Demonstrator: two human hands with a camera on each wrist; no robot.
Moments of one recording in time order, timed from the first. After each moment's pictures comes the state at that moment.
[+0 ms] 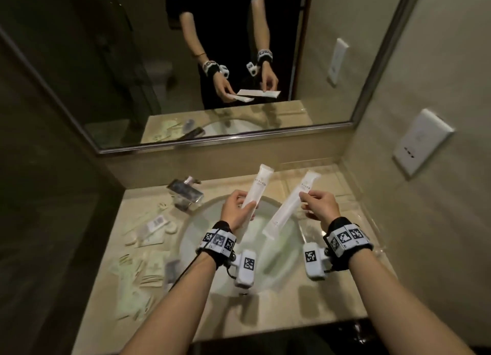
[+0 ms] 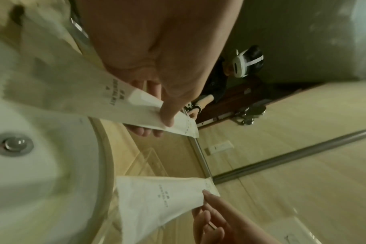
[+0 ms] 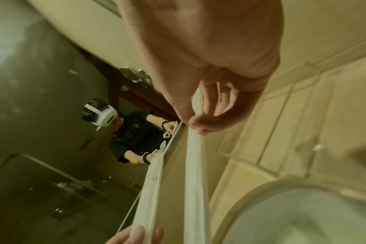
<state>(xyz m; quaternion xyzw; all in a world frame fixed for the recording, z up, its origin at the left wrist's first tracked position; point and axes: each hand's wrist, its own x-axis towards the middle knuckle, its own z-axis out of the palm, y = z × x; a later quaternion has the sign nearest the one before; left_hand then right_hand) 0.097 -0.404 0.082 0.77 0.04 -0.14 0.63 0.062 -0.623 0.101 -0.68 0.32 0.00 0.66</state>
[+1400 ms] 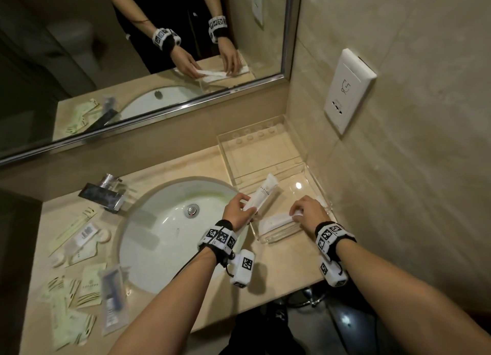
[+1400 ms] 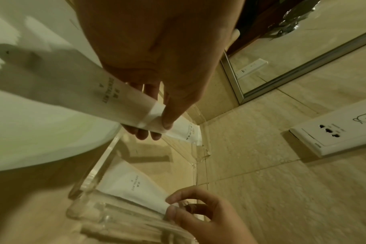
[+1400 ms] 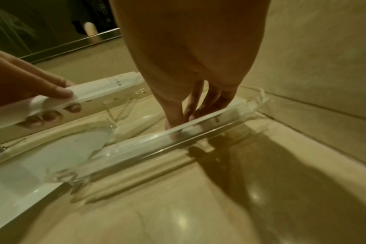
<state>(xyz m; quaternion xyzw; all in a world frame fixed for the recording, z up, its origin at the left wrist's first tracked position) 0.082 -0.574 -0.011 0.83 0.00 -0.30 0.48 0.001 -0.790 -0.045 -0.93 0.17 0.14 0.30</state>
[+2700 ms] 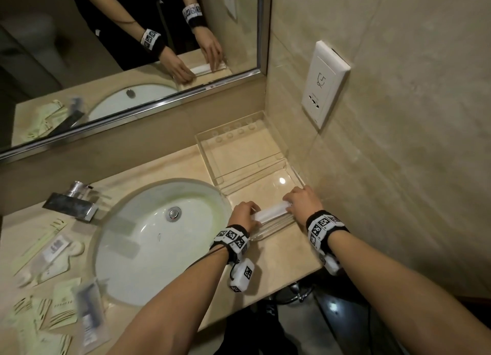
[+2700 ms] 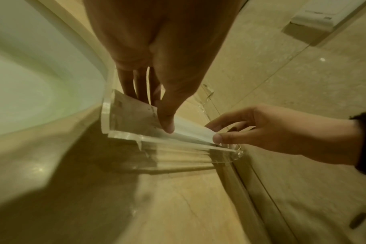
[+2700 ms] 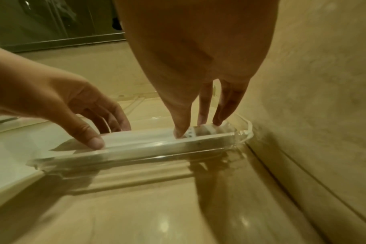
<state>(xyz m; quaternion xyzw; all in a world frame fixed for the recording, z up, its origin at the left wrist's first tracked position) 0.060 -0.624 -0.040 0.90 -0.14 -0.32 0.27 0.004 -0.811 -0.035 -0.98 0.12 0.17 0.07</state>
